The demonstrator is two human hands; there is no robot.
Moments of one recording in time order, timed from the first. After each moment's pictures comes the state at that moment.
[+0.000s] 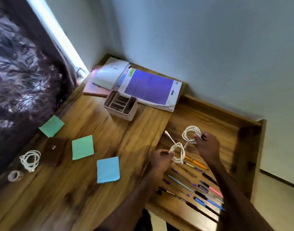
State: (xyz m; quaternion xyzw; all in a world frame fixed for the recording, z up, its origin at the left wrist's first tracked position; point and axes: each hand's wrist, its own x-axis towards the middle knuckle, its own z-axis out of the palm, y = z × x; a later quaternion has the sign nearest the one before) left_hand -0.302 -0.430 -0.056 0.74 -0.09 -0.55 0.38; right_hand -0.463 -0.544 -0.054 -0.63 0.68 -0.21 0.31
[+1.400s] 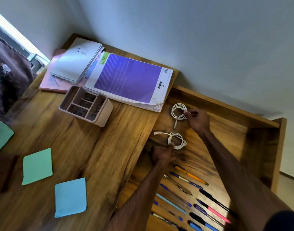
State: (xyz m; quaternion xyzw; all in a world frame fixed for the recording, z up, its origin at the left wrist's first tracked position) left_hand -0.345 -0.548 -0.188 0.77 0.01 -0.53 0.34; right_hand -0.445 -0.713 -0.177 -0.61 0.68 -0.20 0.36
